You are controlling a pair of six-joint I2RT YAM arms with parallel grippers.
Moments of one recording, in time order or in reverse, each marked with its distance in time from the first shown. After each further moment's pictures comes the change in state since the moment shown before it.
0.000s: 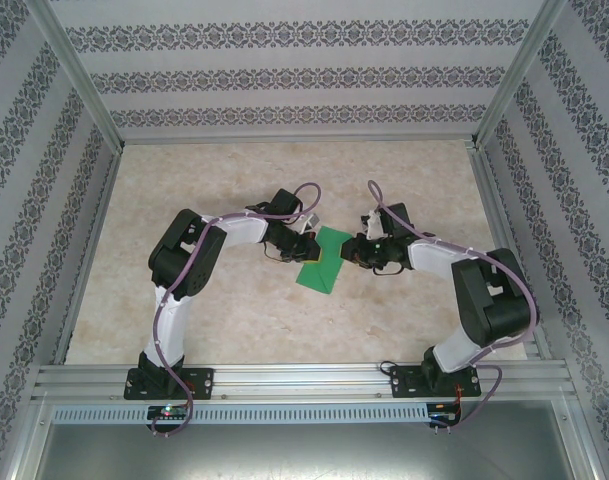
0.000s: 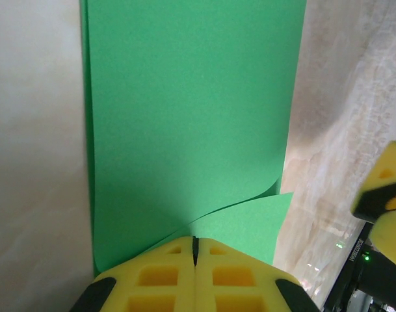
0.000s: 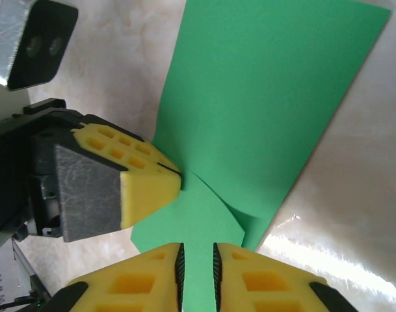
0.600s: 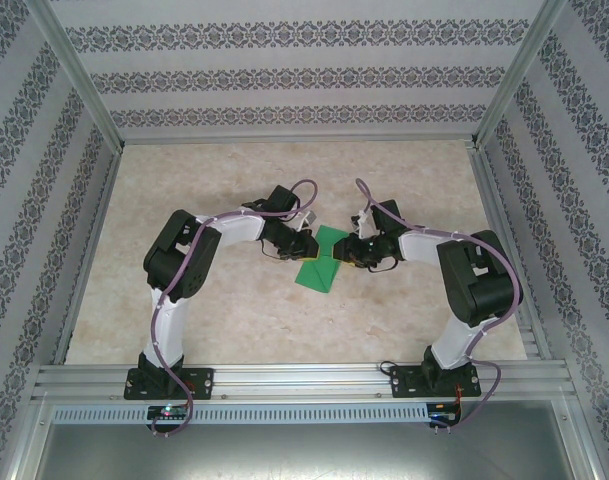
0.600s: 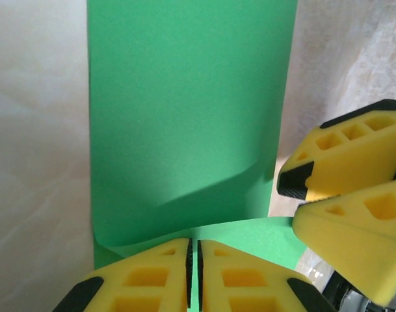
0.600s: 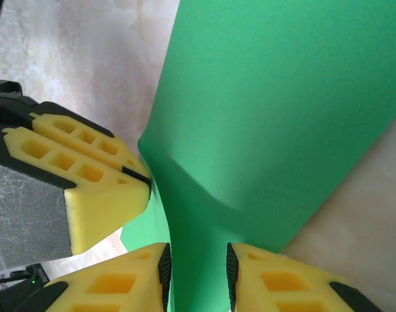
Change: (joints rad) left arm 0.008 -0.036 0.005 -0.053 -0.016 -0.010; right arm 0.016 0.133 0.078 -0.018 -0.076 -0.080
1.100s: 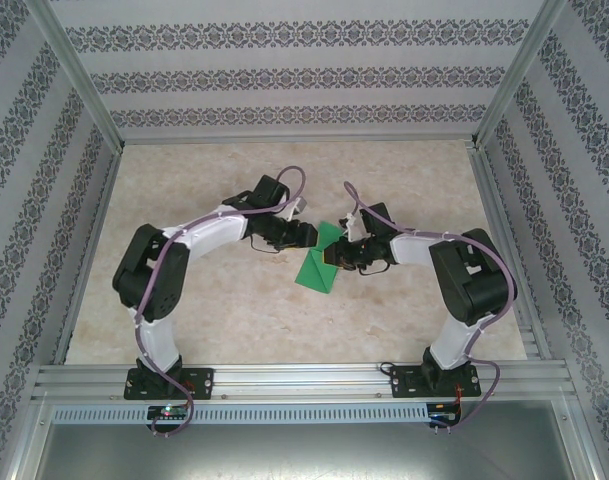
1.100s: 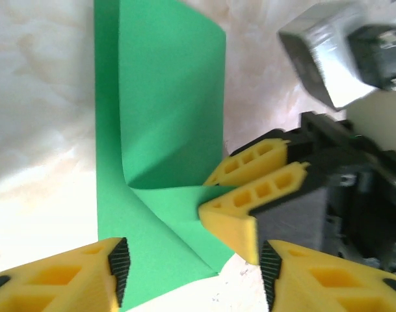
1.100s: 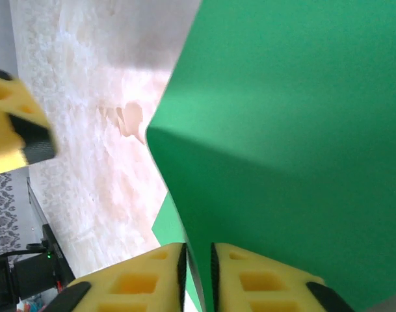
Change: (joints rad) left arm 0.013 -0.254 -0.100 -0.022 -0.118 0.001; right arm 0.066 0.027 -0.011 0.086 -0.061 0.029
